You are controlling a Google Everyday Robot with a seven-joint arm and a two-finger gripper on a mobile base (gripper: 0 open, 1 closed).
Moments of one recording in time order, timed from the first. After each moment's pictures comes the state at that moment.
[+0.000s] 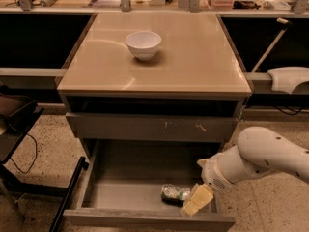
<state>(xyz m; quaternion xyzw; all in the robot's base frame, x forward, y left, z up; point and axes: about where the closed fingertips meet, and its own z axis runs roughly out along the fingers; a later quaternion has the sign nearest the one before) 0.403 -0.115 0.606 -0.49 0.83 0.23 0.17</state>
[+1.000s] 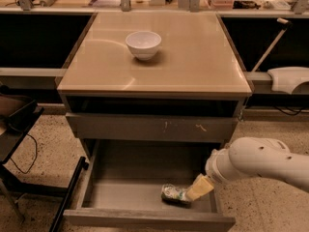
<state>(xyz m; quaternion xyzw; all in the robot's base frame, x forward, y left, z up) 0.457 -0.162 0.576 -0.43 0.88 0.08 0.20</state>
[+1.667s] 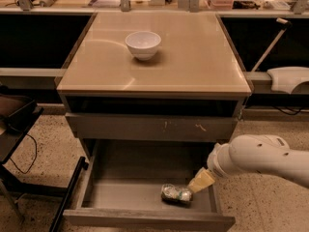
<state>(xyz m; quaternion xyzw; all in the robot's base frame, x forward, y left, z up) 0.484 -0.173 0.576 -0.42 0.88 0.05 0.22</state>
